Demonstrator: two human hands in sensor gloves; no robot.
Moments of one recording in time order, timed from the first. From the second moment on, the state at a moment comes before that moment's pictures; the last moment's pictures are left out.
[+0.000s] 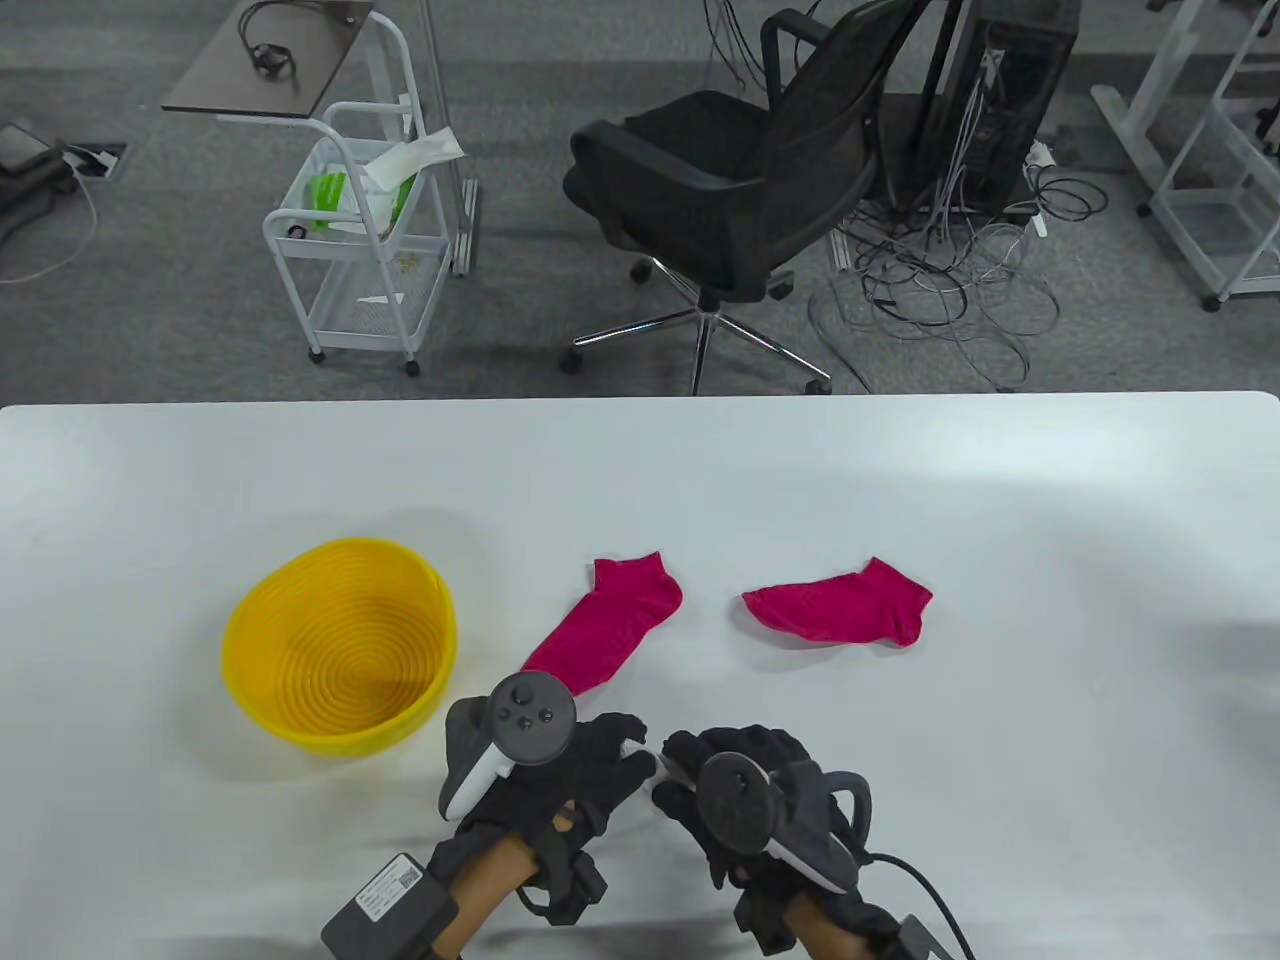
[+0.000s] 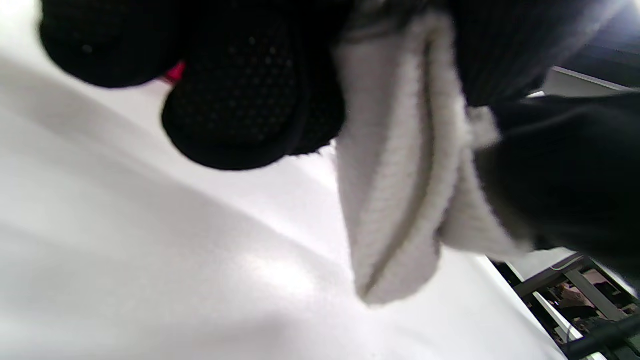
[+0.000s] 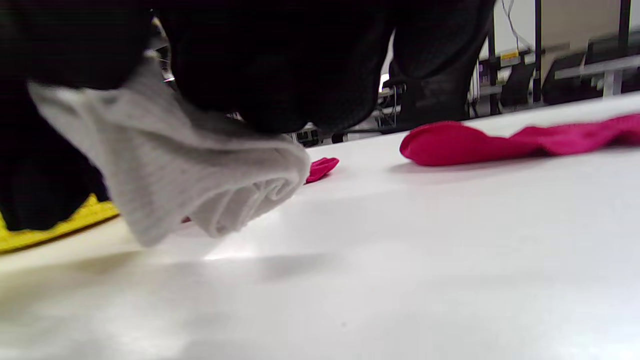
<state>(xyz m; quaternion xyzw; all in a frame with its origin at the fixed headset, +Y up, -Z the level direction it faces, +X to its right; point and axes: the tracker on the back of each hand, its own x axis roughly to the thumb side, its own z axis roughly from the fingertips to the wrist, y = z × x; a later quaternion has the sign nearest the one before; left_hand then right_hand) -0.116 -0.732 -0.265 -0.14 -0.11 0.35 0.92 0.072 -0.719 -0.221 0.11 -0.04 0.99 0.08</state>
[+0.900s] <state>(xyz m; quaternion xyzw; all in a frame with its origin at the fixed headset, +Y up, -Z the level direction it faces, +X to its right) -0.089 -0.687 -0.231 0.06 -0.19 0.26 0.94 0.091 -0.736 -0.236 -0.03 0.18 0.94 0.28</state>
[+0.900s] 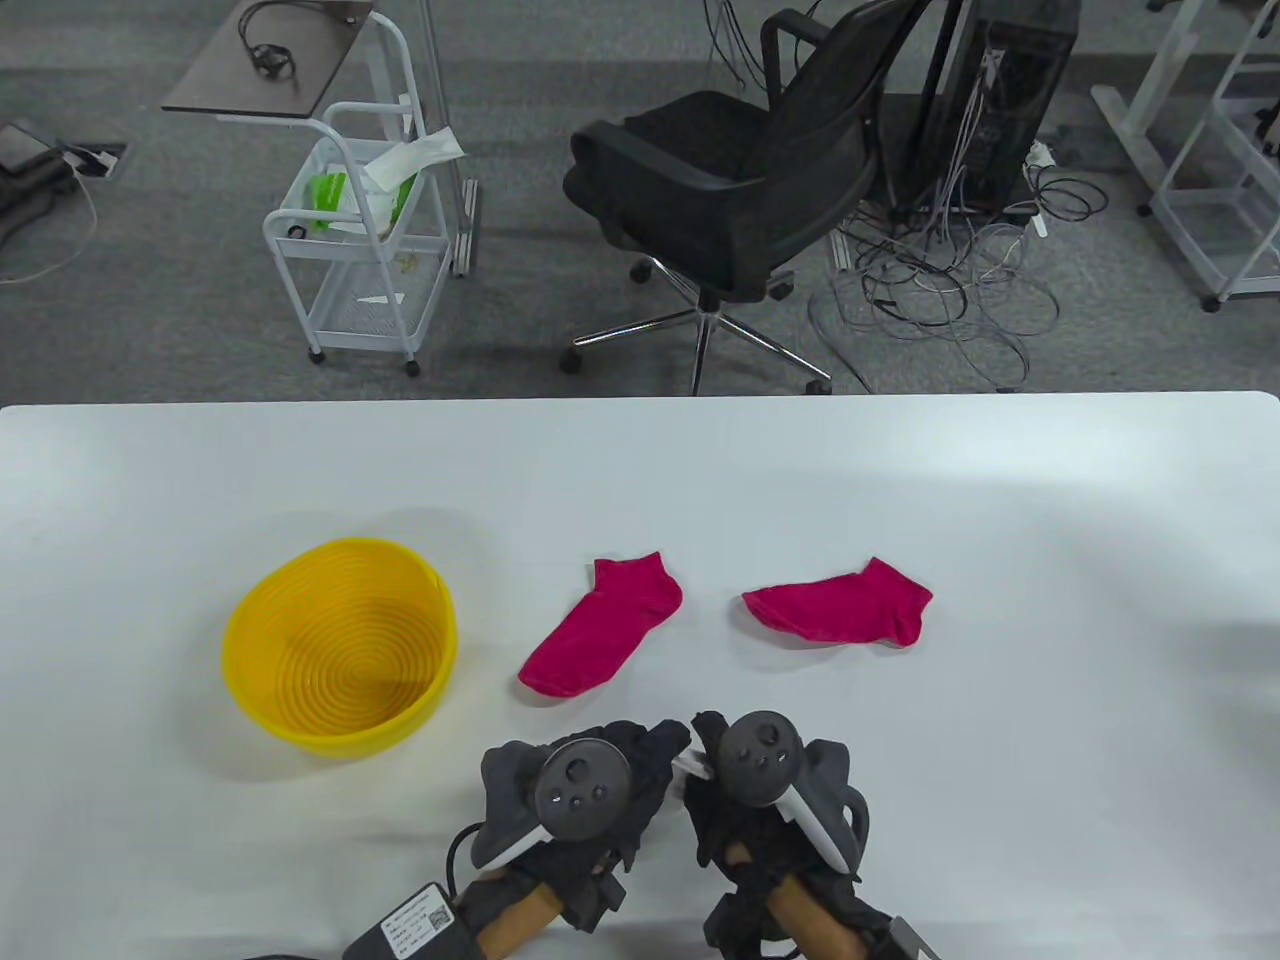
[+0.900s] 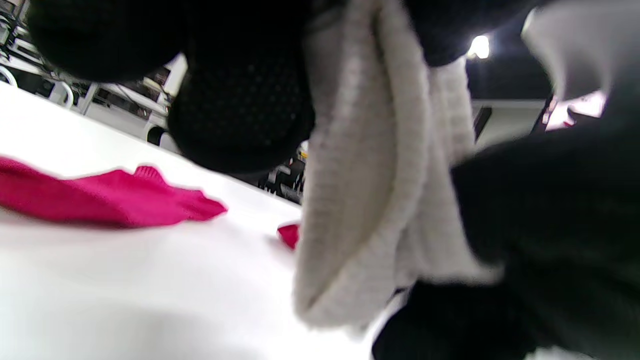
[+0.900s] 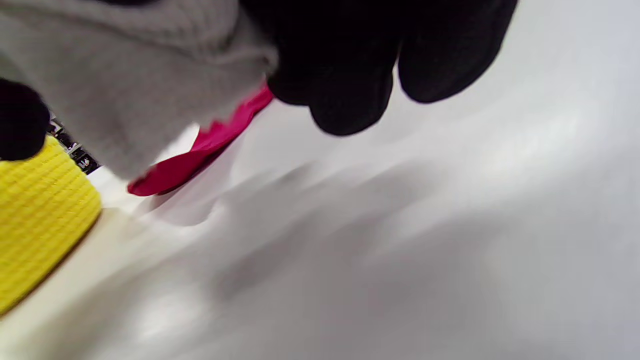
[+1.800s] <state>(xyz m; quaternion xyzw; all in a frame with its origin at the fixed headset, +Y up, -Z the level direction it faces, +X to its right) -0.137 -0.721 -0.272 -0.11 -0.10 0.56 0.81 0.107 -0.727 -0.240 0.09 0.30 0.72 0.62</state>
